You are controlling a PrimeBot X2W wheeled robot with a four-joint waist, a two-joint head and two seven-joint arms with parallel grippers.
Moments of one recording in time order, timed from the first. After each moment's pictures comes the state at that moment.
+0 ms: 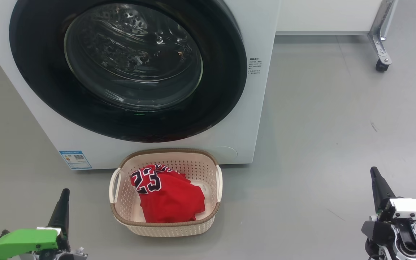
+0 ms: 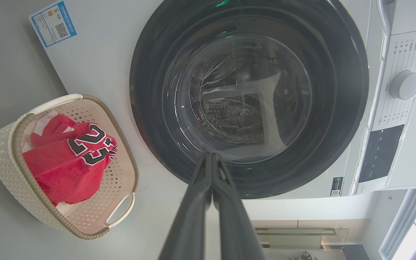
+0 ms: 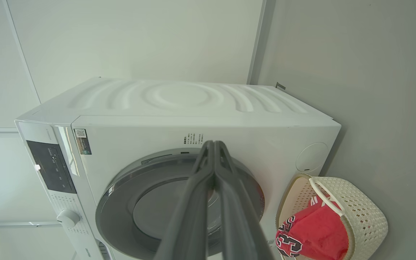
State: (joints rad) left arm -0.03 0.11 -0.04 0.25 -1.70 -0.11 0.02; right arm -0.04 -0.10 -0.03 0.26 1.68 0.11 0.03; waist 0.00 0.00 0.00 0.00
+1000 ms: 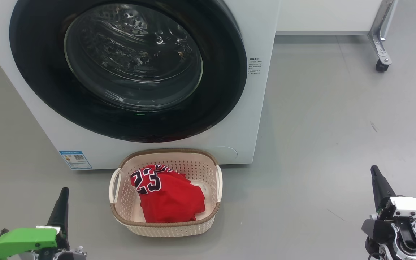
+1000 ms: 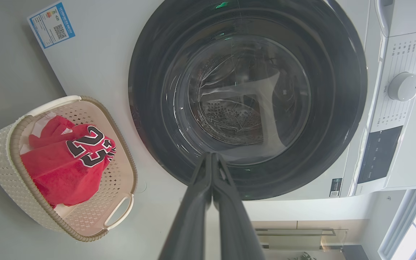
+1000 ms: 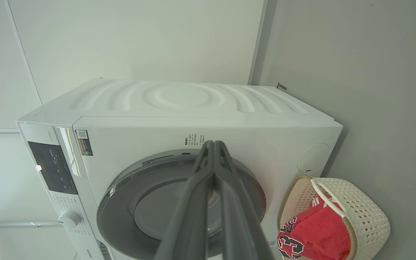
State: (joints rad) left arm -0.04 0.11 -0.03 0.26 -1.70 -0.12 0.02; right arm -0.05 -0.10 -0.04 0.27 1.68 0.11 0.03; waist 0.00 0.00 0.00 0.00
